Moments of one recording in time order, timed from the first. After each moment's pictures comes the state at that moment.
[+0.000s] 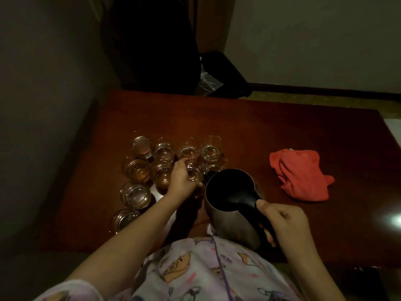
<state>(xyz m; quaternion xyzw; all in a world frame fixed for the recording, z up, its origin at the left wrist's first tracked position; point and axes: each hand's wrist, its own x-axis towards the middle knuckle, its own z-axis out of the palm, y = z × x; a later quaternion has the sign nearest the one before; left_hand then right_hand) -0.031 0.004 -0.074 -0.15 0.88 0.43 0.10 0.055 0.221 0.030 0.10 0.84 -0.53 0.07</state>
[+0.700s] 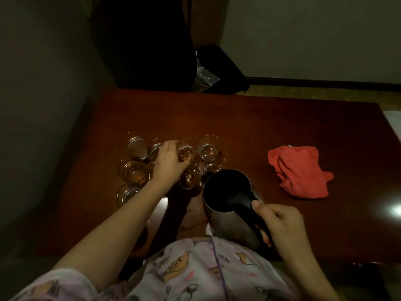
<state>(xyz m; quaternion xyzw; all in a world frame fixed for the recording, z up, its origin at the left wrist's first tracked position) -0.067 -0.021 -0.062 -0.09 0.95 0.30 0.00 0.050 0.219 0.025 0.11 0.84 -0.52 0.09</state>
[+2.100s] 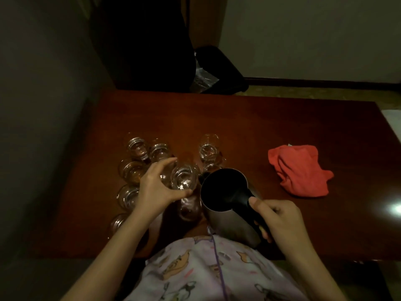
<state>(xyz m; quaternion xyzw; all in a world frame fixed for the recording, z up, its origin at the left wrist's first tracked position) 0.011 -0.037 -0.023 -0.09 0.87 0.48 0.00 0.046 0.214 0.032 0.08 0.85 -0.50 0.10</state>
